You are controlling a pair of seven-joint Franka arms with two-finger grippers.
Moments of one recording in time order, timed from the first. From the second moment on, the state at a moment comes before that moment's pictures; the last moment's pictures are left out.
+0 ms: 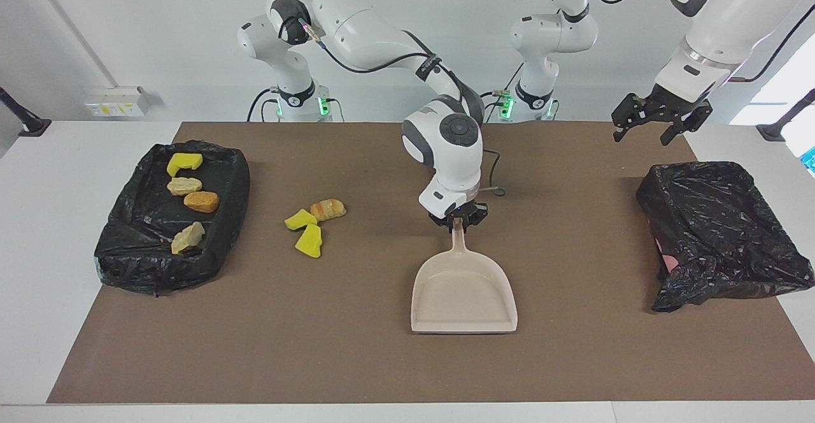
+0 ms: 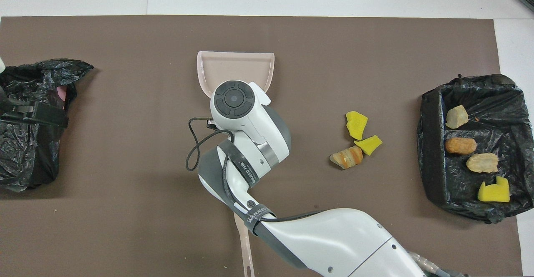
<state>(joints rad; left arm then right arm) -0.04 -0.02 -0.01 -1.60 -0.03 1.55 0.09 0.67 0.70 0.00 -1.30 0.08 2.08 0.69</state>
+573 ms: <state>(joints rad) -0.06 0.00 -0.03 -1.61 -0.03 1.58 0.09 0.72 0.27 0.01 -1.66 0.08 2.00 0.69</state>
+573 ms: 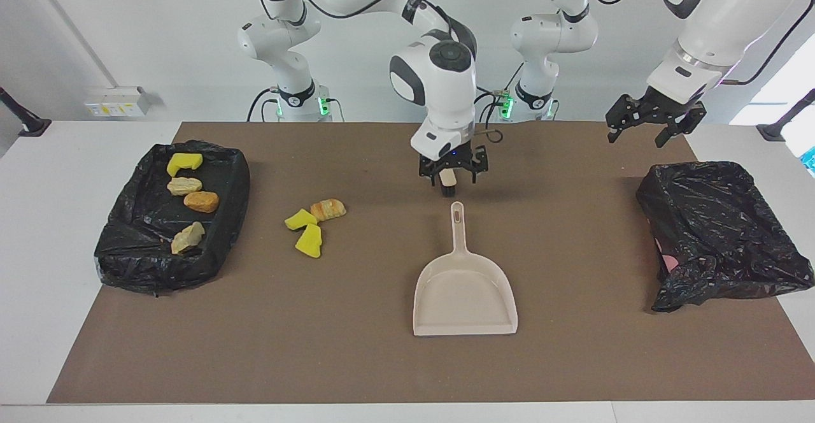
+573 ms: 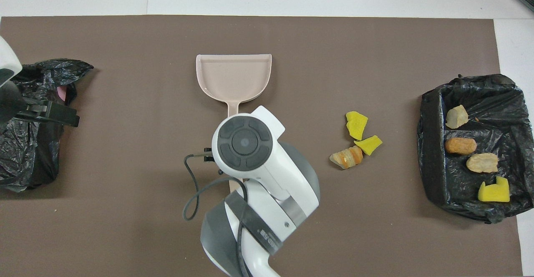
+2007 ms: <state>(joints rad) -0.46 0.29 -0.04 -1.71 0.02 2.06 -0.28 1.01 0.00 0.02 -2.33 0.18 2.28 0.69</state>
